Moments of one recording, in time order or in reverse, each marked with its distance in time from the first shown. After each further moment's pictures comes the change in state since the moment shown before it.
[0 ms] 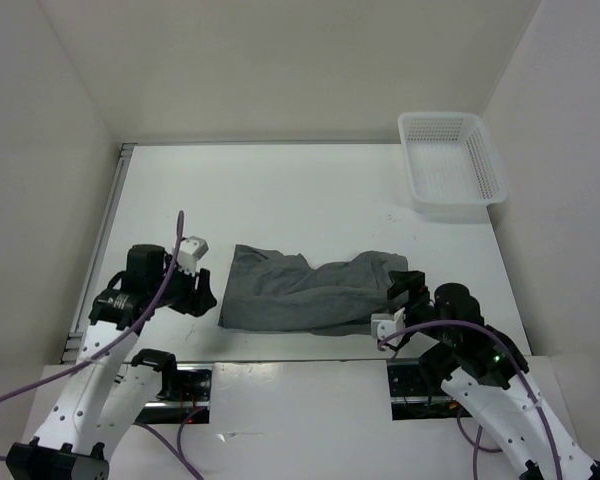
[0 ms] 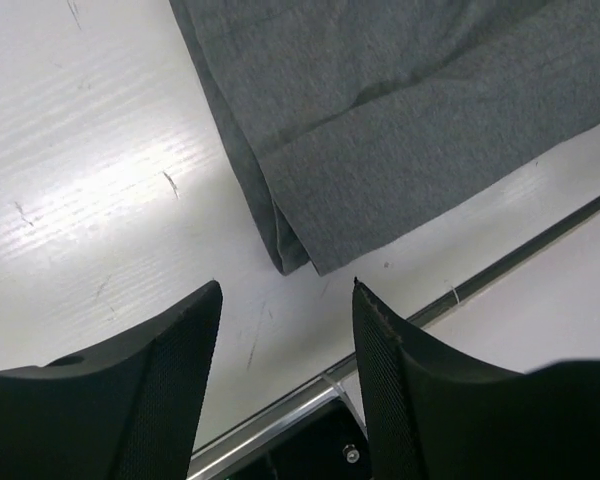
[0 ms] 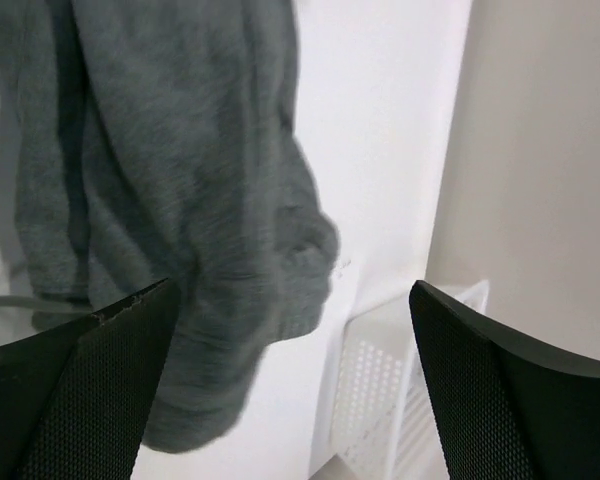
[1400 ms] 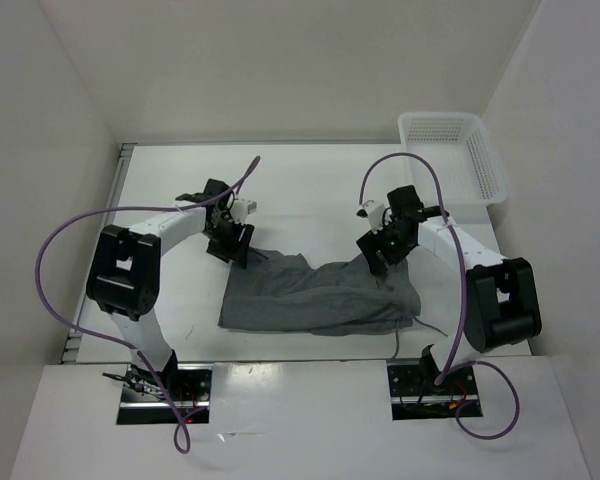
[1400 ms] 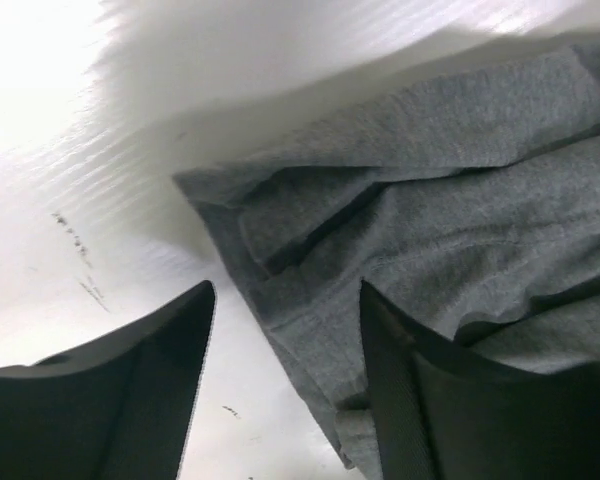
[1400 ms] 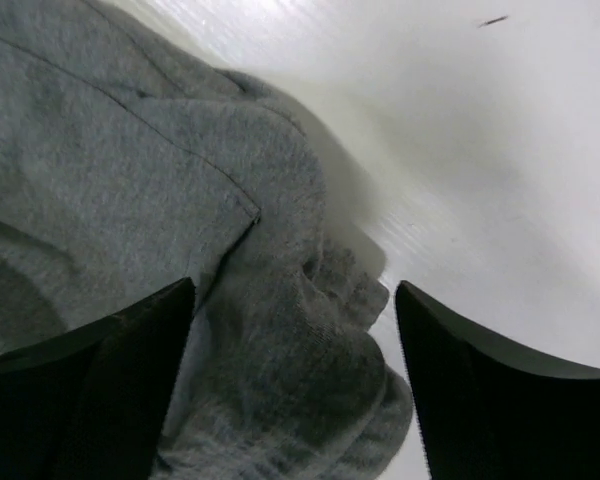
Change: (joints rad) left arm -0.132 1.131 0.547 0.156 -0.115 -0.003; right arm -0.328 1.310 0.526 0.142 -0.003 0.901
